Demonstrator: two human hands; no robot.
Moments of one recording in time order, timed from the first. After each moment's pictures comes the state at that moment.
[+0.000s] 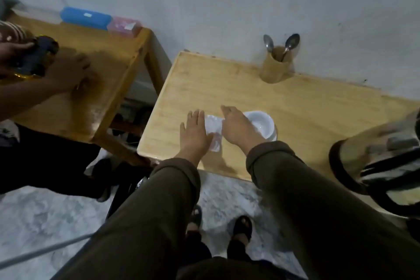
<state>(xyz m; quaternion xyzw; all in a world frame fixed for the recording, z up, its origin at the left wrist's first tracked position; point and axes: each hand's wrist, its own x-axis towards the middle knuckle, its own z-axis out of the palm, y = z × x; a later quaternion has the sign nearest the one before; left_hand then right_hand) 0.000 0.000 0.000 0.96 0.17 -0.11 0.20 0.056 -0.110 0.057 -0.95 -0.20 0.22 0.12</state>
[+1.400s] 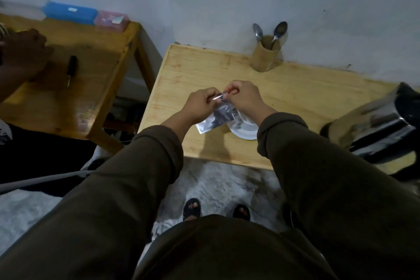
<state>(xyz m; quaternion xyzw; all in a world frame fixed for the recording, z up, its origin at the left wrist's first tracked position) 0.033 0.009 0.069 0.91 0.03 -0.08 0.41 0.067 -0.129 0.103 -0.89 -0.04 0.15 0.43</state>
